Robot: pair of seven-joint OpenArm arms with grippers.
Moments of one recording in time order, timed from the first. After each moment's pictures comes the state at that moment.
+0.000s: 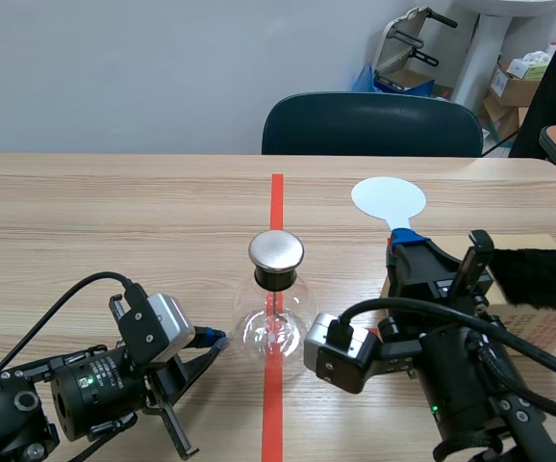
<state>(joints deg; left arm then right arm) -0.6 -27.7 41.1 61.9 1.9 -11.9 -30.4 -26.8 12.5 -16.6 91.0 -90.1 -30.8 -6.8</state>
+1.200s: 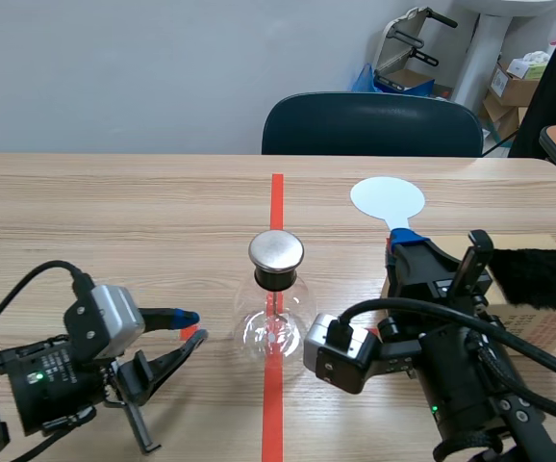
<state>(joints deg) 1.0 -35.5 41.1 65.8 0.5 -14.2 -41.6 -26.8 12.5 -16.6 91.0 -90.1 -30.8 -6.5</state>
